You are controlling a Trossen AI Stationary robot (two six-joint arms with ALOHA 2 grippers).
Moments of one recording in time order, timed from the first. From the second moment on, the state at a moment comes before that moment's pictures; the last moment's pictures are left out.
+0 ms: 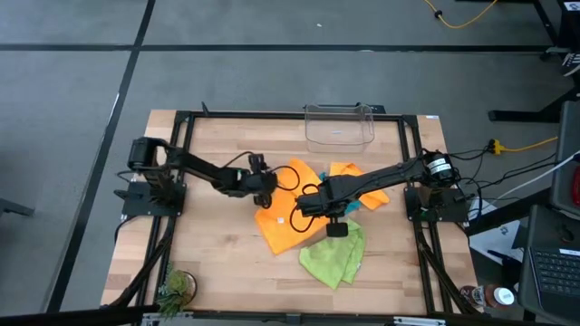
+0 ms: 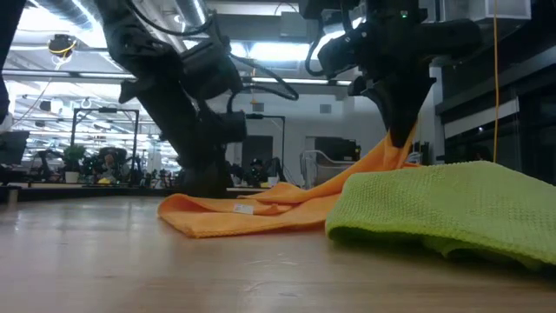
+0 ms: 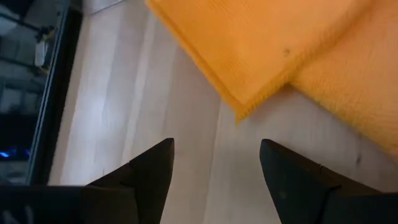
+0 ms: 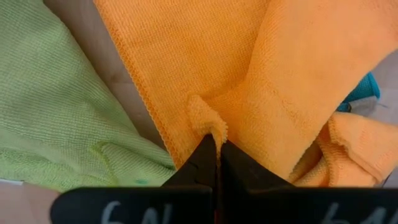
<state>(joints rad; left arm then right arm) 0.04 1.75 0.76 0.02 -0.59 0.22 0.19 1.90 1.51 -1.23 0.09 0.12</state>
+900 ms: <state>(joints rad) 0.08 1.80 0.76 0.20 -0.47 0.64 0.19 1.90 1.51 -1.22 0.09 0.10</state>
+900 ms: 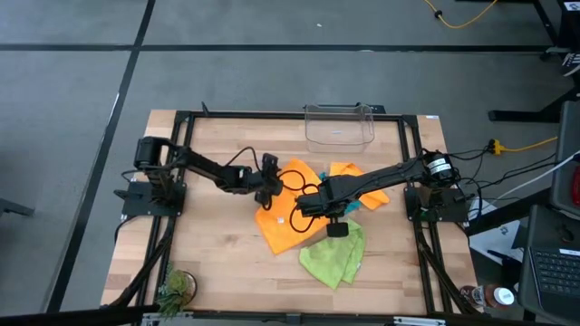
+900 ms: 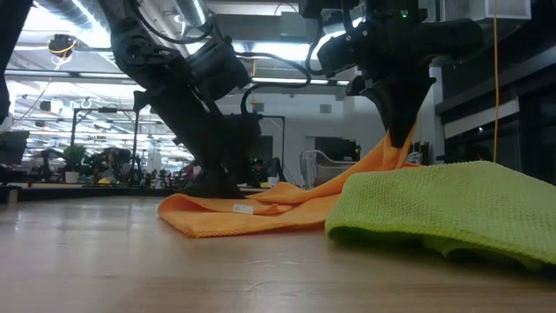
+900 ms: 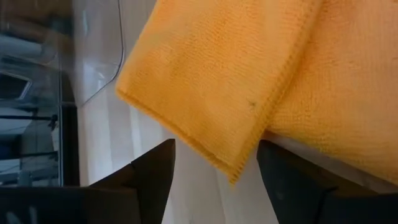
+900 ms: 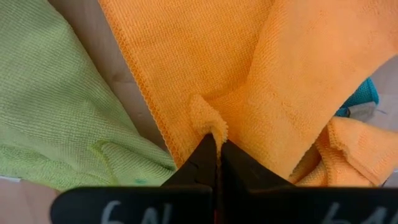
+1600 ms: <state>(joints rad) 0.07 1.81 0.76 0.22 -0.48 0.54 0.19 1.90 1.51 -1.22 0.09 0.09</state>
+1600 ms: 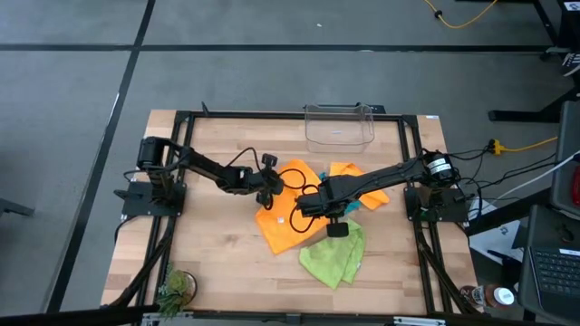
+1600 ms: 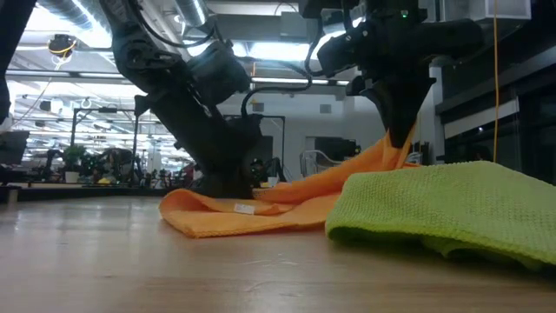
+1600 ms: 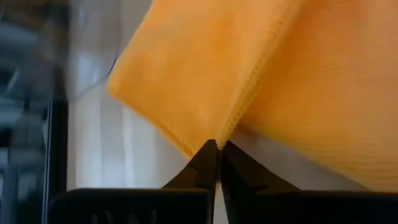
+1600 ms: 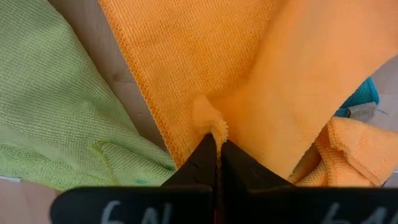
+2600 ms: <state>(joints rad) -0.02 1.29 1.55 -1.26 -0.96 -0.05 -0.08 1.69 1.90 -0.84 0.37 -0.58</state>
